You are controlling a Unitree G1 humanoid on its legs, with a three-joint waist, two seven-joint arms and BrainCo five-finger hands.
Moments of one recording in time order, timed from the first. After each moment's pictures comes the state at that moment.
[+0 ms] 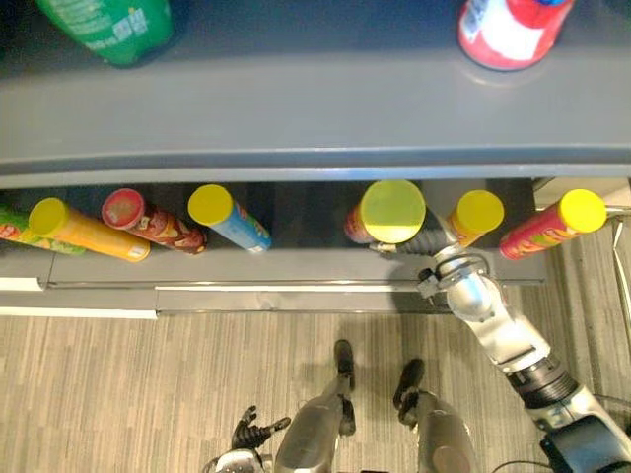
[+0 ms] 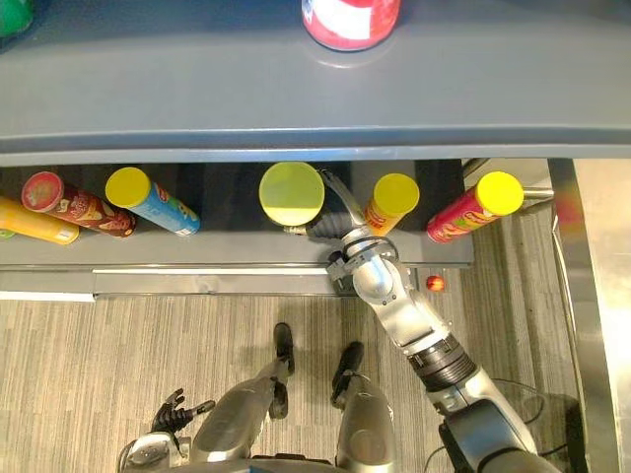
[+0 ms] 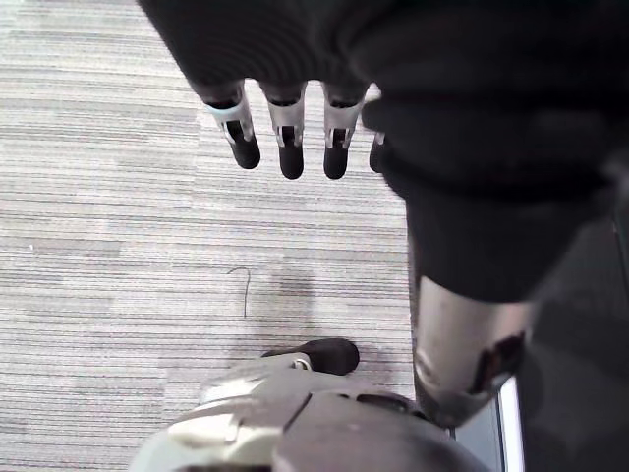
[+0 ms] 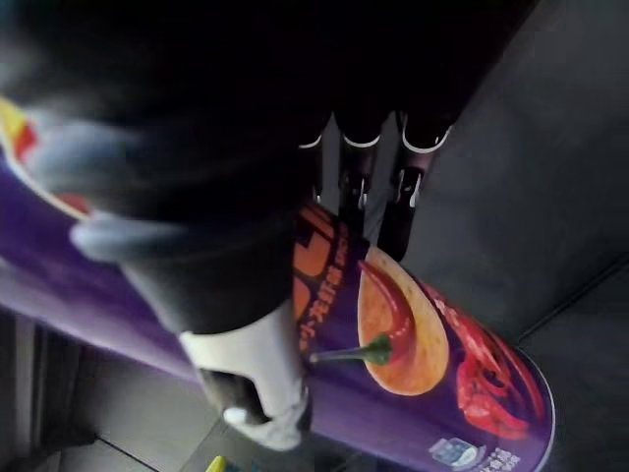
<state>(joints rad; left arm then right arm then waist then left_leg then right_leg) 0.15 0.16 -0.06 0.82 -0.15 -0.03 0.18 -0.48 -0.43 0.37 -0.03 -0.29 -0.09 -0.13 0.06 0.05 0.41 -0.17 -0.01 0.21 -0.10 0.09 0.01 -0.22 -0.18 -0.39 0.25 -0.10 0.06</state>
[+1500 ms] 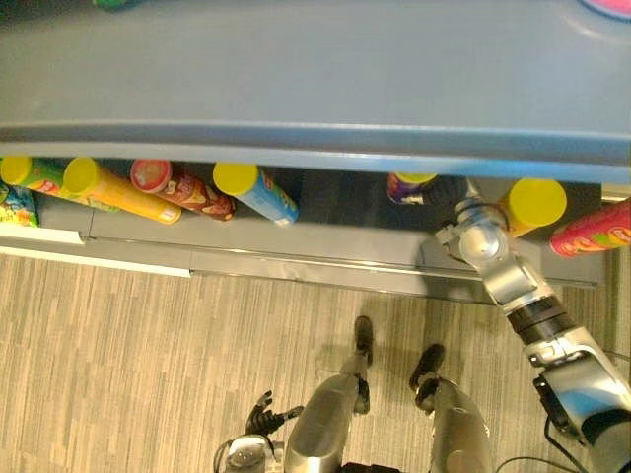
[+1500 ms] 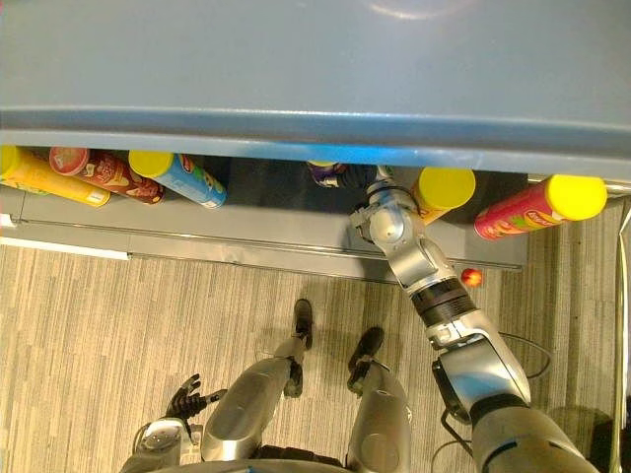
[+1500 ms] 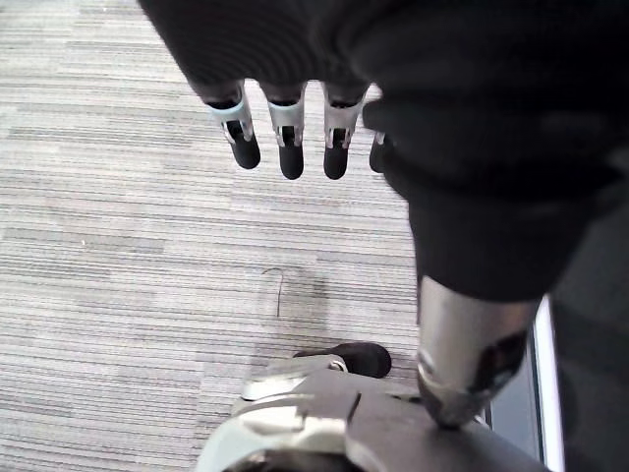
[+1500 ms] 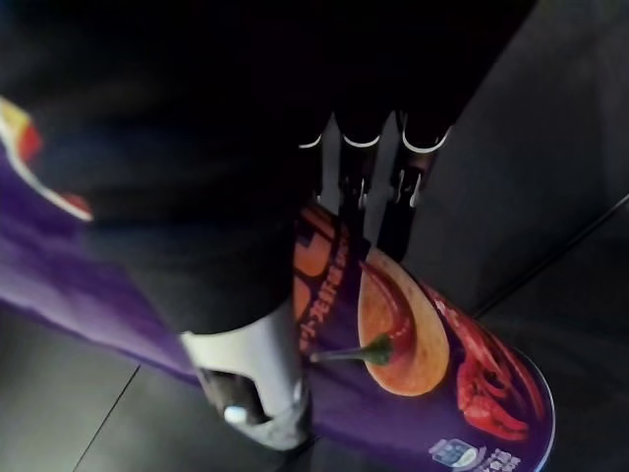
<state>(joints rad) 0.12 0.16 -0.13 0.77 -0.16 0.00 0.17 -0.76 -0.44 0.32 0.37 -0.31 -0.10 -0.20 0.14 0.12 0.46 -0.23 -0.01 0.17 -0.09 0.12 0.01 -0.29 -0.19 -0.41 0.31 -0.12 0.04</state>
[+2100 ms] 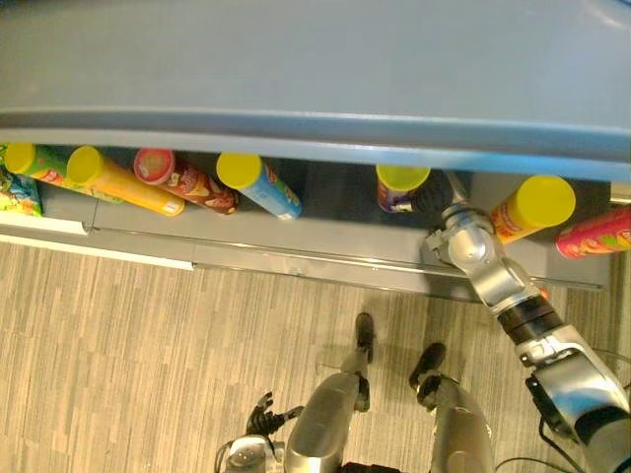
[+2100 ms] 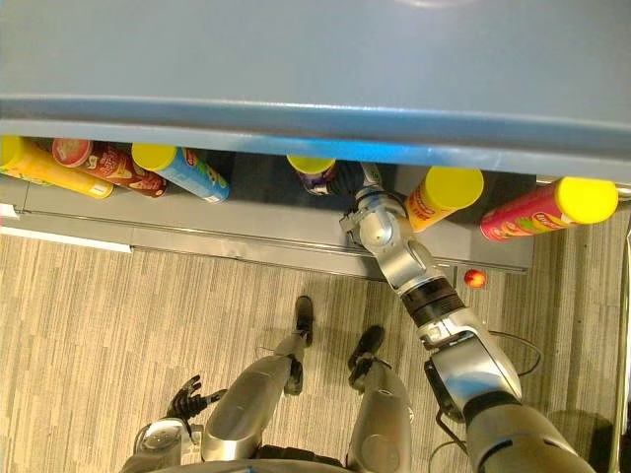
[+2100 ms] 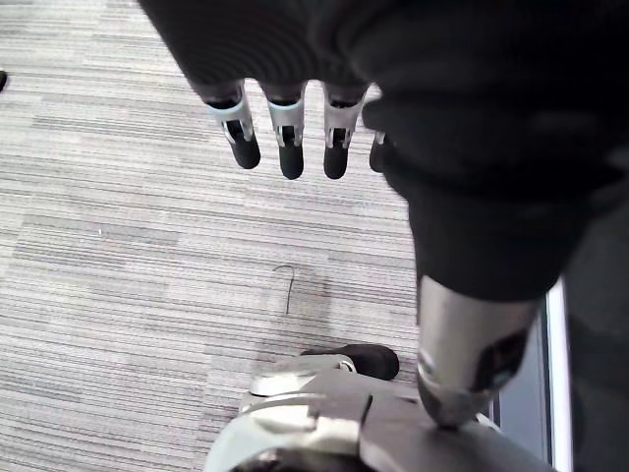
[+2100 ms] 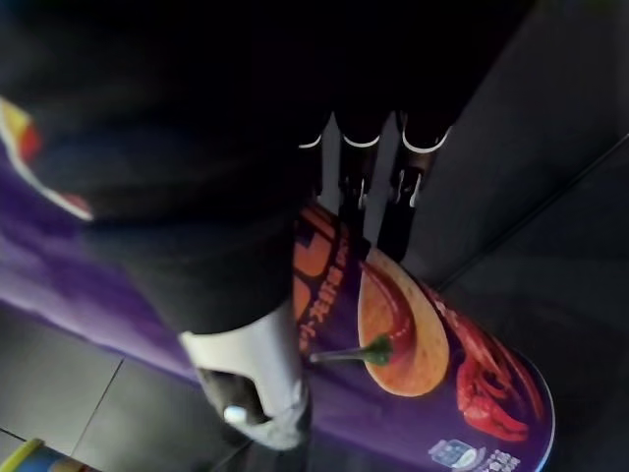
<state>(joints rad) 0.11 0.16 -0.15 0.78 -0.19 0.00 0.17 -0.78 -0.41 0.36 0.45 -0.32 -0.11 -0.20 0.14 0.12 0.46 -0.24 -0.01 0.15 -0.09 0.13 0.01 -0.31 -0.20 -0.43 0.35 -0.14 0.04</state>
